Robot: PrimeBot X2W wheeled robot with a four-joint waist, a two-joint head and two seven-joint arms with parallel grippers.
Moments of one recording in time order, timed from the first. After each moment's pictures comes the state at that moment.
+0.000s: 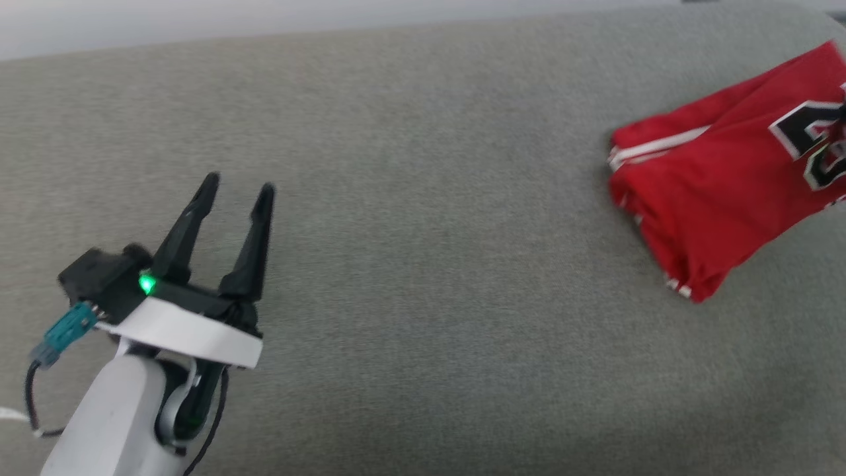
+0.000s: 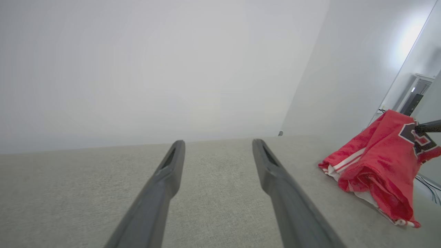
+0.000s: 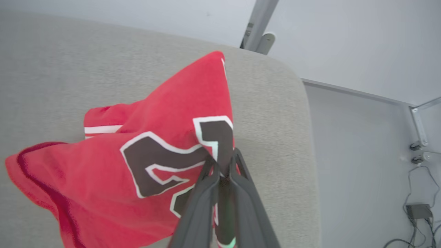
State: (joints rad) left arm -0.31 0.39 -0.29 0.11 -0.60 -0.13 -0.26; right arm -0.80 -0.68 0.28 0.46 0.60 0.13 0.65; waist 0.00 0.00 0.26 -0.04
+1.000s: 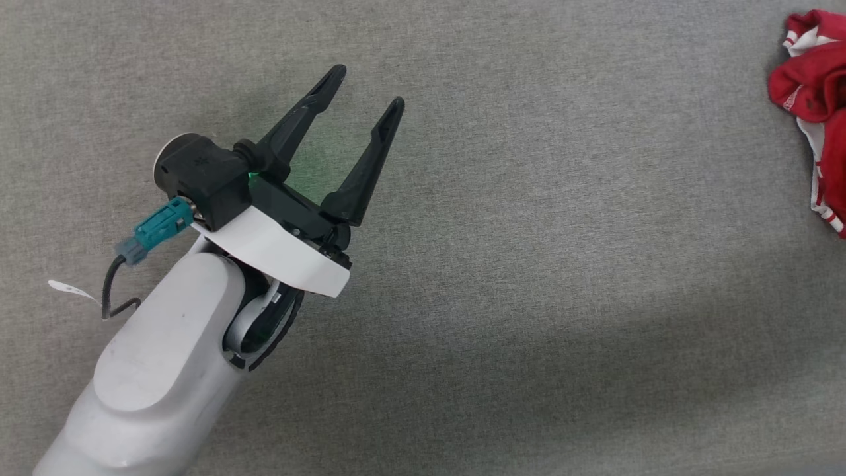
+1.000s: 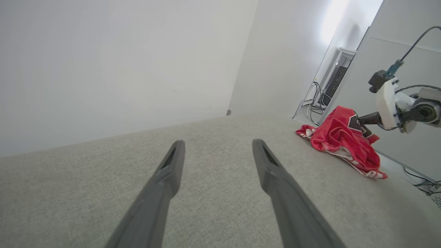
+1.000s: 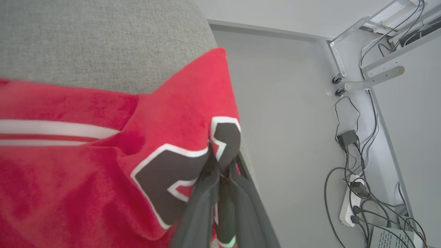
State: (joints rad) left arm -0.67 0.40 -0.60 0.15 -0.62 -0.13 -0.26; right arm -1.02 -0.61 -0.10 0.94 0.09 0.13 0.38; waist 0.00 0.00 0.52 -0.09
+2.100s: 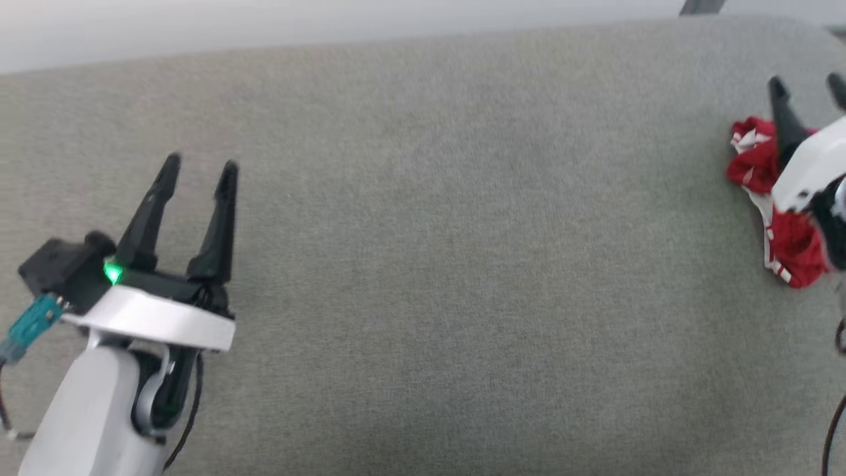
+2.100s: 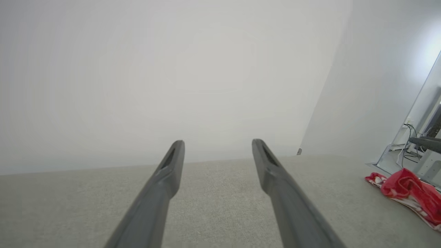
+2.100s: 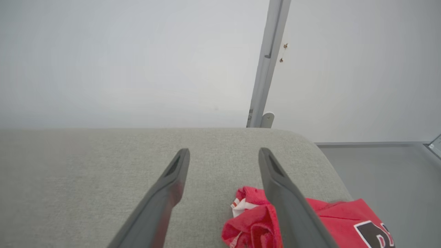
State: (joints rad) left arm -0.35 0.38 -0.23 0.14 -0.57 -0.13 -0.26; right arm -0.83 -0.38 0.04 0.80 0.32 0.13 0.01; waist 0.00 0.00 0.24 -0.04
